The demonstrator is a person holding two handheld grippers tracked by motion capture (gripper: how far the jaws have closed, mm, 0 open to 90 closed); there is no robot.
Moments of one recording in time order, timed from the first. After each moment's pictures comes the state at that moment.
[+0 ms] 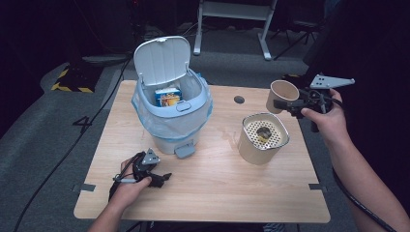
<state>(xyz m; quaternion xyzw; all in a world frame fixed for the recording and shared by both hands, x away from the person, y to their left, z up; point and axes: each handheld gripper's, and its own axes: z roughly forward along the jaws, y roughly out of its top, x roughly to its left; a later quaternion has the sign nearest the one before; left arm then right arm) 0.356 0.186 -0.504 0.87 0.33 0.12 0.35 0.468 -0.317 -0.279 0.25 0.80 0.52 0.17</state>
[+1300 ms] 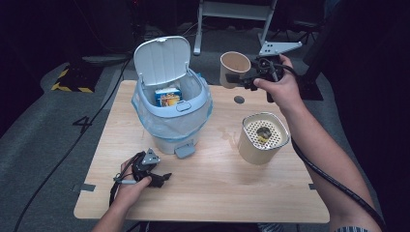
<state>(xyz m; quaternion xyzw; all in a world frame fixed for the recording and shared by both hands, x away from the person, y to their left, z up) 0.356 0.186 -0.504 0.87 0.33 0.13 0.35 0.515 -0.182 -0.227 0.15 0.81 0.55 0.14</state>
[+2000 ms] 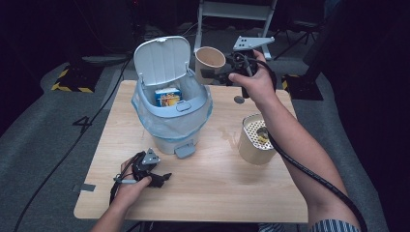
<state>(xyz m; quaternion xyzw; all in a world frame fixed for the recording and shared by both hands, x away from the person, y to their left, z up) 0.356 0.185 -0.504 0.87 0.33 0.12 0.35 0.528 -0.121 -0.231 0.13 0.79 0.58 0.11</state>
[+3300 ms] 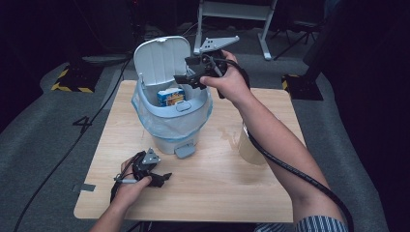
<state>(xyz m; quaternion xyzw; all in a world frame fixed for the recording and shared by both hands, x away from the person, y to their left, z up) 0.357 0.185 -0.504 0.87 0.33 0.12 0.35 0.529 -0.051 -0.238 0.12 0.82 0.56 0.10</state>
